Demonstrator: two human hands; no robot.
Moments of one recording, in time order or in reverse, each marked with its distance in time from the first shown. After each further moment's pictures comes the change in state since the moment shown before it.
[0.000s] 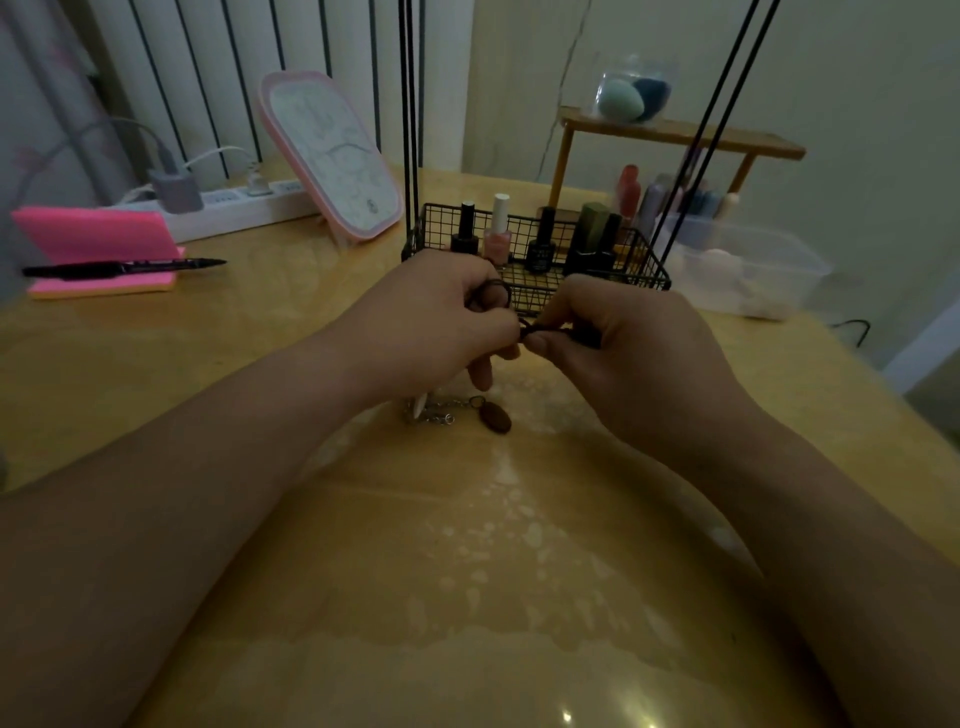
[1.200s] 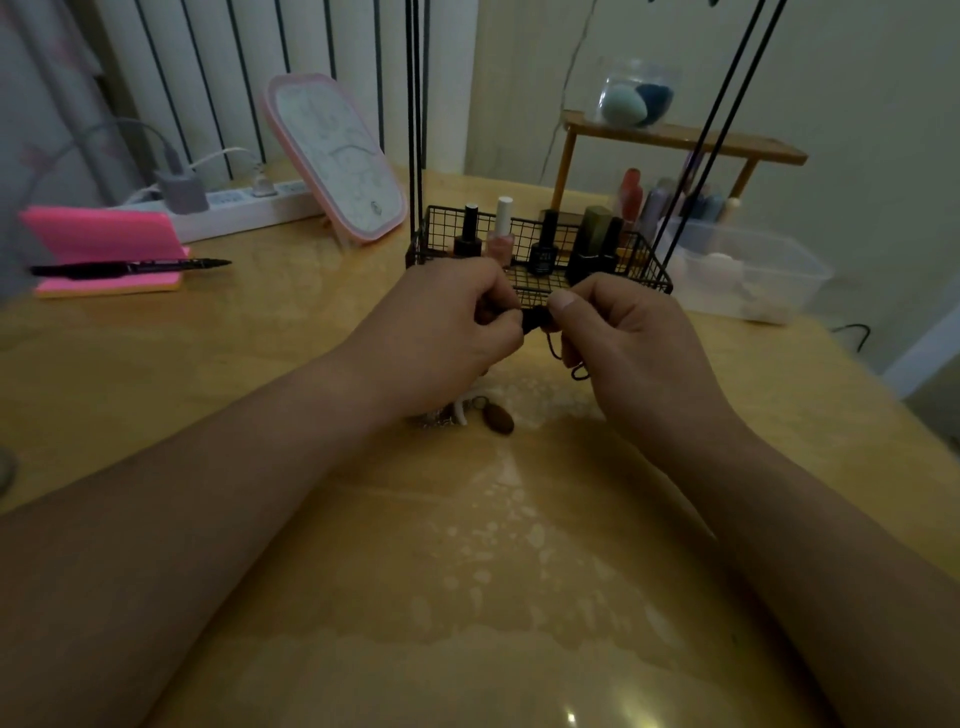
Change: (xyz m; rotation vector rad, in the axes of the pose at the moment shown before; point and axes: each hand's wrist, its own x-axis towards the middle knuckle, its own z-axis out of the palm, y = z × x) left_hand 0.003 -0.013 0.012 0.165 0.170 0.163; right_hand 0.003 -0.007 0.012 0.471 0.086 0.291
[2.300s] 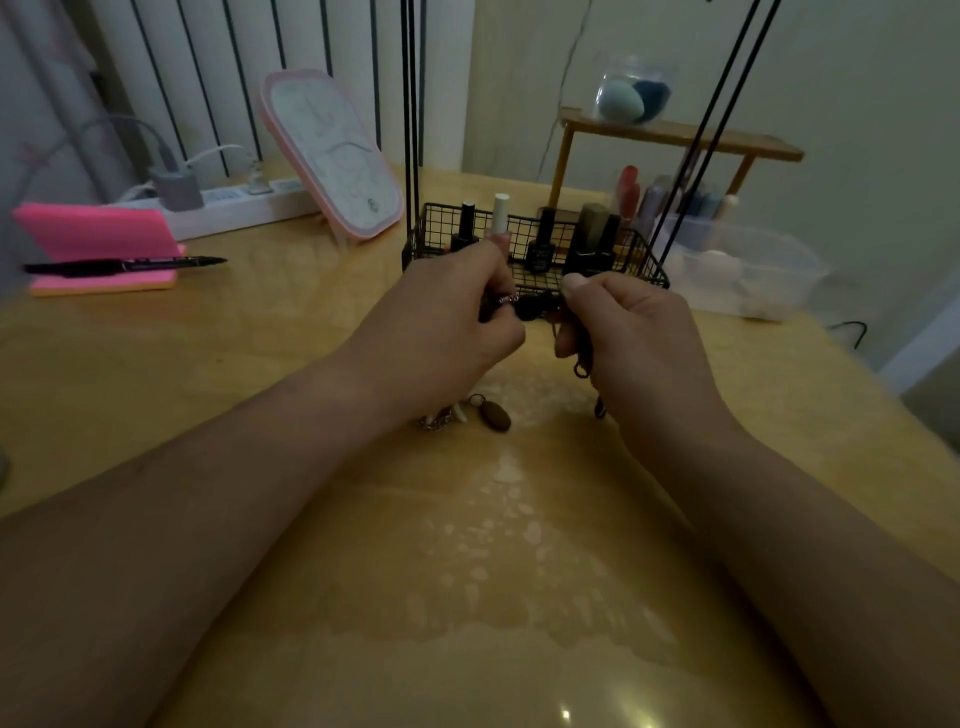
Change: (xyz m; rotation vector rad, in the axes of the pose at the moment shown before) left_hand -0.001 0.002 0.003 0.055 0.071 0.078; right_hand 0.001 -0.001 0.003 0.162 0.092 0.130
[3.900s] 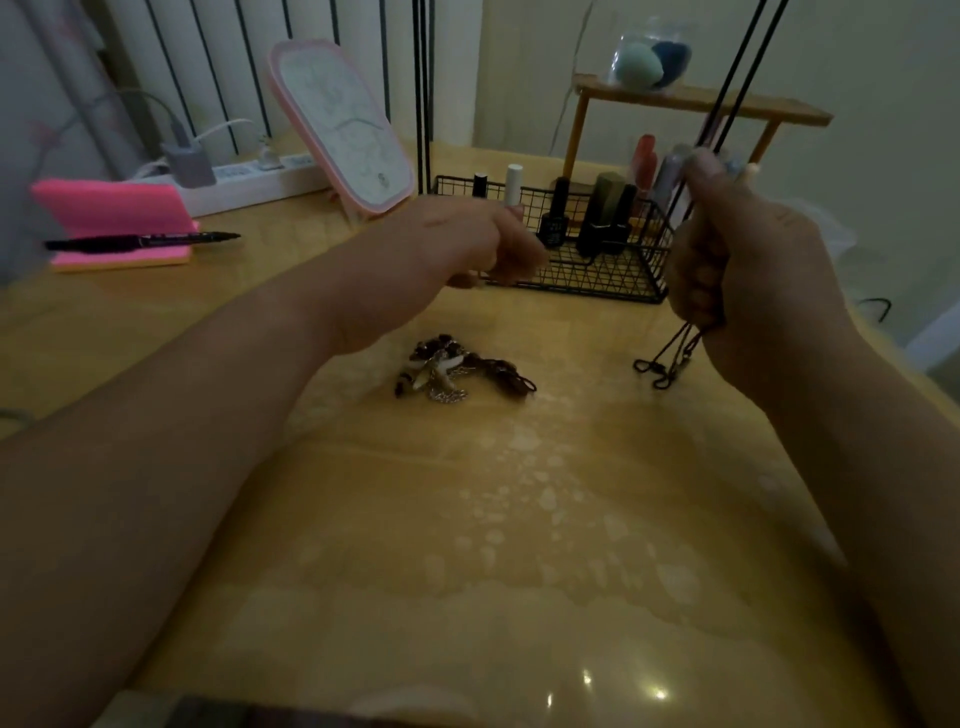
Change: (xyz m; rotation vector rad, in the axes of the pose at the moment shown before) left_hand 0.019 -0.012 -0.029 -0.285 -0.483 -0.254; right_hand 0.017 -0.014 -0.052 0.404 -0.103 0.064
